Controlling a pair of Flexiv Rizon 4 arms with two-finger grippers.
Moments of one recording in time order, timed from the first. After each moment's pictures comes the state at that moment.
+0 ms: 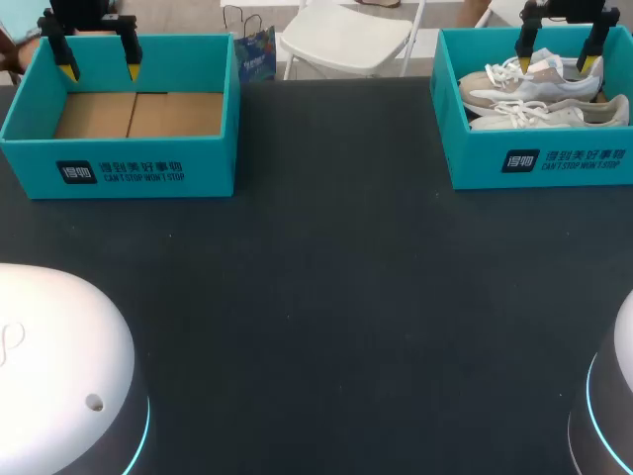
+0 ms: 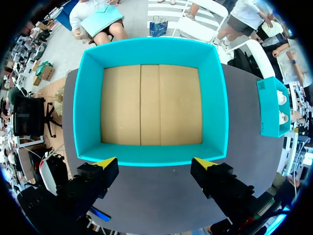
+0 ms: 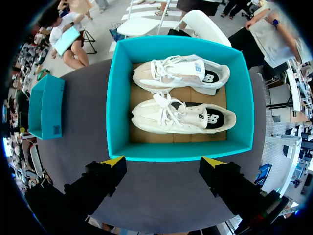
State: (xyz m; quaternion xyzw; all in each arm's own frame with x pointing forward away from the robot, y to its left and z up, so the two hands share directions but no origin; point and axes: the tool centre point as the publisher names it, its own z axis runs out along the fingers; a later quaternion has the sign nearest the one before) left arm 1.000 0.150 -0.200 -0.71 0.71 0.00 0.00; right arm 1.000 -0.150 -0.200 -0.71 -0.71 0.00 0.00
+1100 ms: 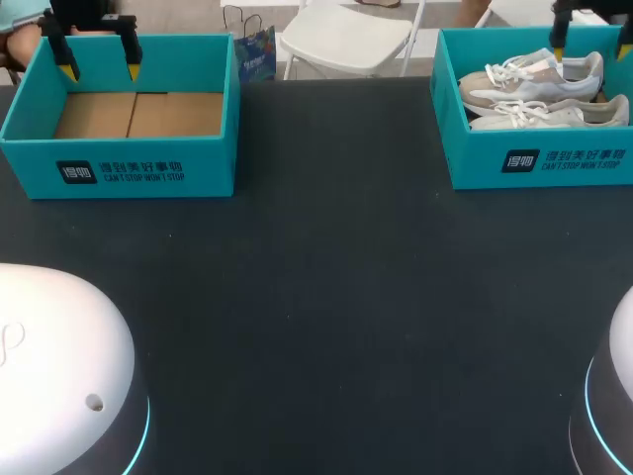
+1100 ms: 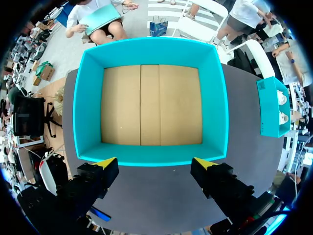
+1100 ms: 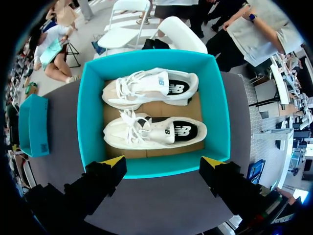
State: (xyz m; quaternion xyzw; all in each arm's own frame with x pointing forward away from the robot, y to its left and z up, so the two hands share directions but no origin) left arm 1.000 0.150 -0.200 -0.71 0.71 0.00 0.00; right arm 1.027 -0.220 -0.203 -0.74 -0.67 0.02 -0.07
